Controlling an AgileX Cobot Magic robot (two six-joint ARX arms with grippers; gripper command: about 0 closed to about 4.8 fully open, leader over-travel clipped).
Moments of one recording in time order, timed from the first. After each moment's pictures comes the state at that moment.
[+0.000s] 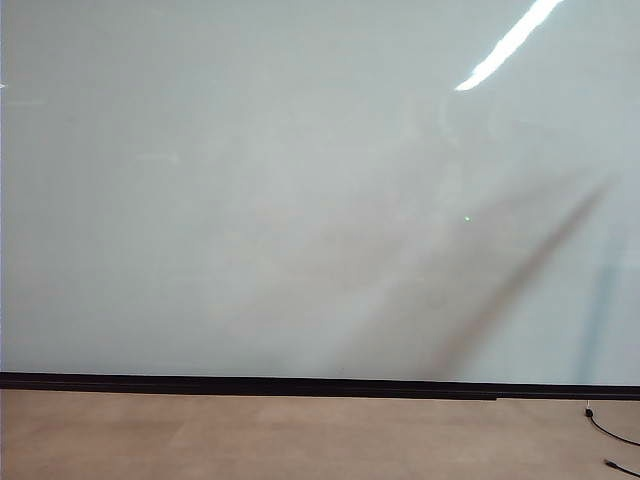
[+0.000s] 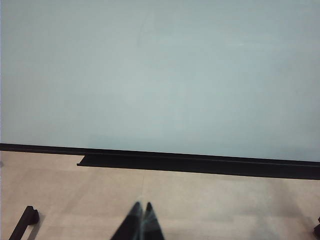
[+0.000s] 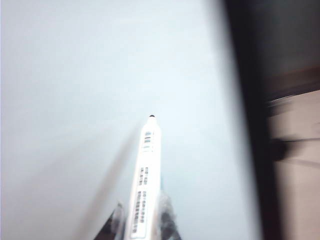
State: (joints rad) left arm 0.00 0.00 0.00 -0.13 0.00 -0.01; right arm 0.07 1.10 0.09 1.14 0.19 0.22
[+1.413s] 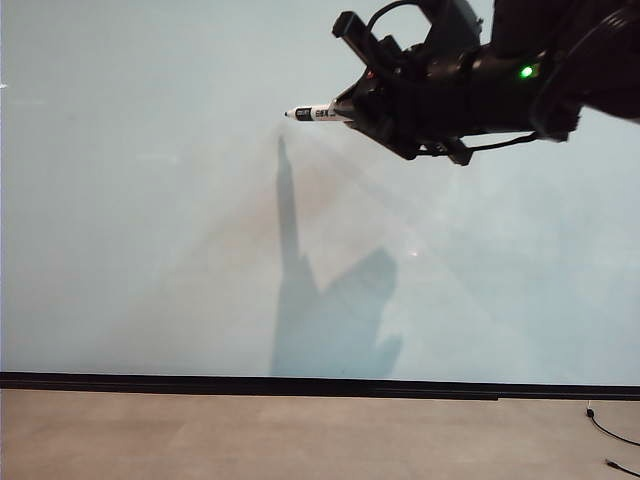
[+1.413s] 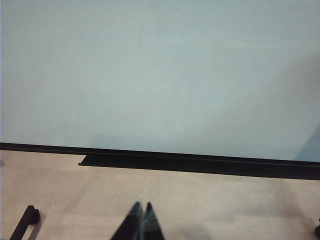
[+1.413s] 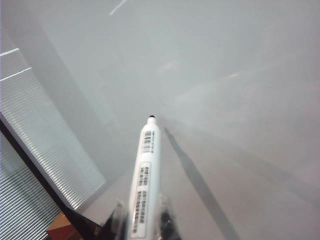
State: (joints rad) left arm 0.00 0.00 0.00 -0.13 0.00 -0.01; right arm 0.60 1.65 0.66 1.18 -0.09 0.48
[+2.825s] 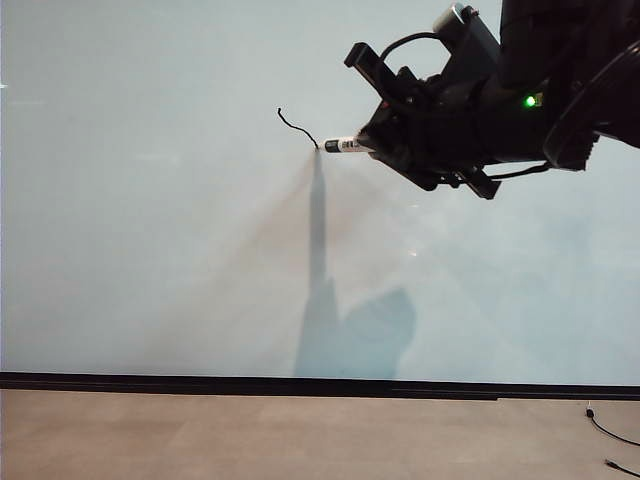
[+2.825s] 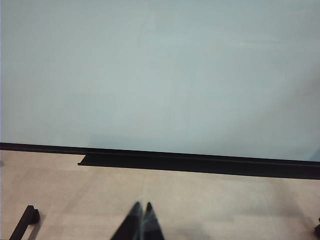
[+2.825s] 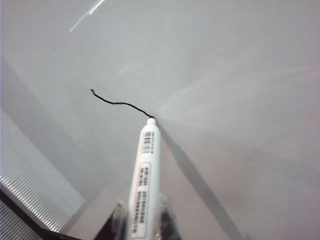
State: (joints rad) left arm 0.00 0.00 0.00 -0.13 0.00 -0.01; right arm 0.61 1.67 0.58 1.24 0.08 0.56
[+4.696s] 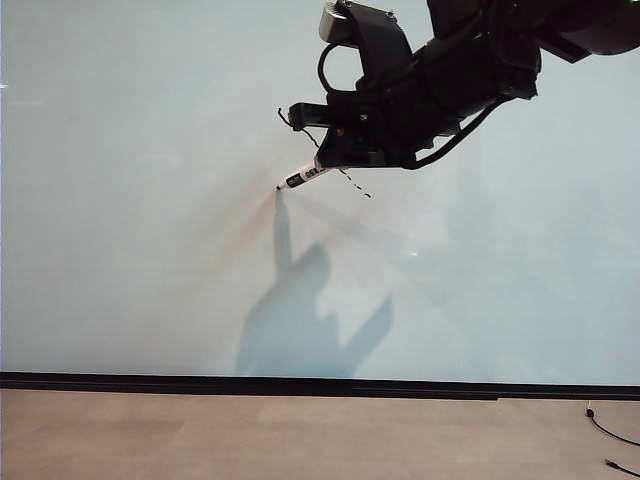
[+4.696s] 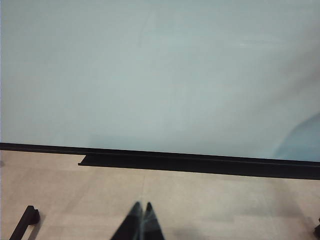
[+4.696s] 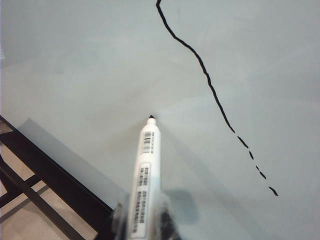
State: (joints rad) left arm 0.00 0.00 0.00 -0.13 0.00 -0.01; right arm 0.66 1.58 0.82 0.61 0.06 -0.06
